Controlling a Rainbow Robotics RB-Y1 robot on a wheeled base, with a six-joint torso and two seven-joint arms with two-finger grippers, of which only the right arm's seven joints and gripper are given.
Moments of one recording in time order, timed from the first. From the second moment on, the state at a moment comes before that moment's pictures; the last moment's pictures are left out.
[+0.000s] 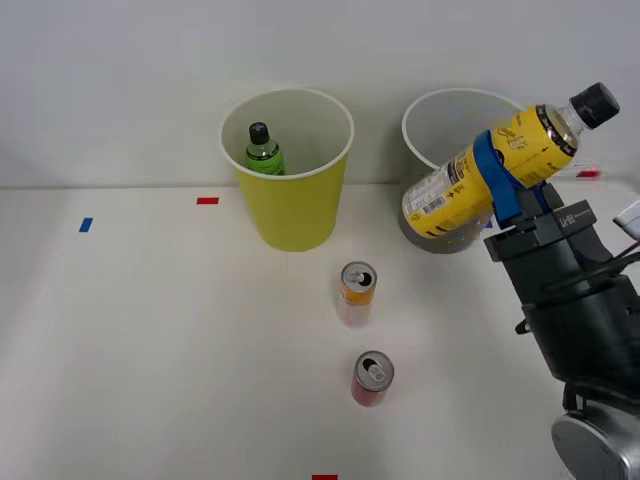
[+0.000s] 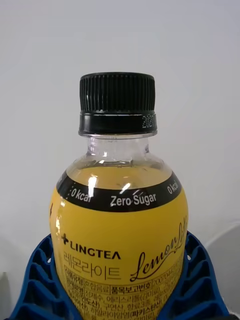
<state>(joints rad) 0.17 -0.55 0.29 -2.14 -0.52 -0.39 1.20</state>
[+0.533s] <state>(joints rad) -0.14 -0.30 0.28 -2.14 -0.48 0.04 1.22</state>
